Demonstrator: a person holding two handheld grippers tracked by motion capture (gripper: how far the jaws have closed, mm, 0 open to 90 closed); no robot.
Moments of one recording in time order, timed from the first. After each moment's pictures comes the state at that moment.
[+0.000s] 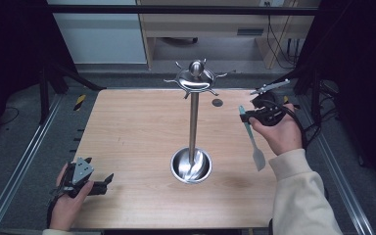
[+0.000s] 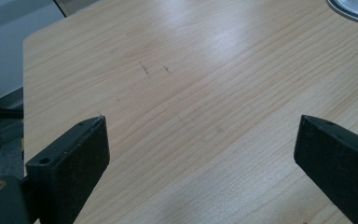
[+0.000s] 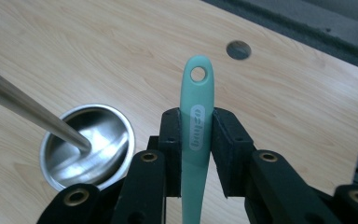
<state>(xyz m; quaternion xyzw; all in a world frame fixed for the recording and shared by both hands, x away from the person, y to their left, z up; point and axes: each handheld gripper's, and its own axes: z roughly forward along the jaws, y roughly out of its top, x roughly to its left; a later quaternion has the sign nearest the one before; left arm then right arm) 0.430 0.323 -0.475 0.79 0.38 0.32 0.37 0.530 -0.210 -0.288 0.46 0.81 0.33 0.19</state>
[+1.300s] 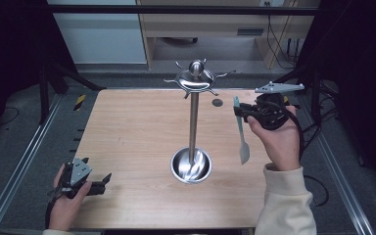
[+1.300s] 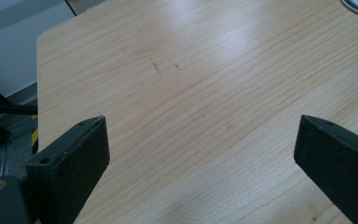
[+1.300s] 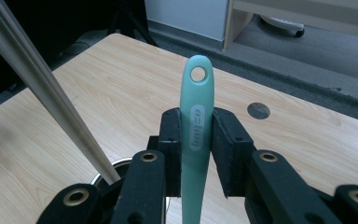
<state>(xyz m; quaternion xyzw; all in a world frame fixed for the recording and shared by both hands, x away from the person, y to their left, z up) 0.429 0.325 -0.475 0.78 0.38 0.33 0.36 0.495 -0.199 -0.262 0.43 0.76 0.44 0.22</state>
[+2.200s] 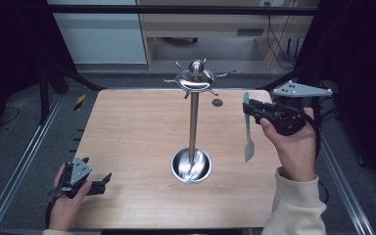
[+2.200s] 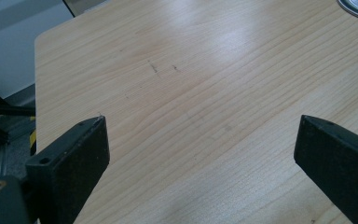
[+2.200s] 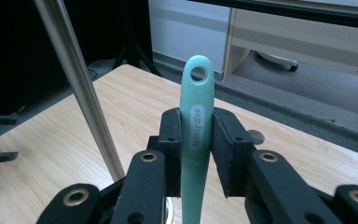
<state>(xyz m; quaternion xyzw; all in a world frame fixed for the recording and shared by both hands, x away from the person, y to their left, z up) 0.430 0.324 -0.475 0.78 0.38 0.33 0.36 0.459 -0.214 -0.235 0.40 0.74 0.49 0.25</state>
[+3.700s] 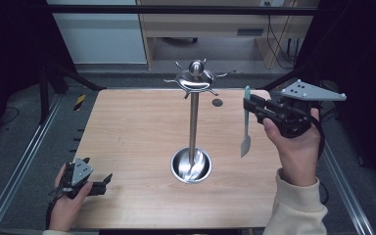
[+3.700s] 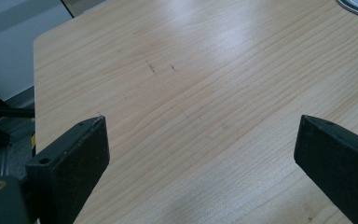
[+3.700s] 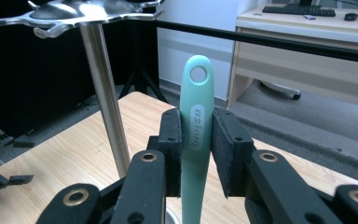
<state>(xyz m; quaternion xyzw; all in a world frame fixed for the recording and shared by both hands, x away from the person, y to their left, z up) 0.428 0.322 -0.475 0.79 0.38 0.33 0.36 0.441 -0.210 -0.220 0.37 0.71 0.54 0.27</state>
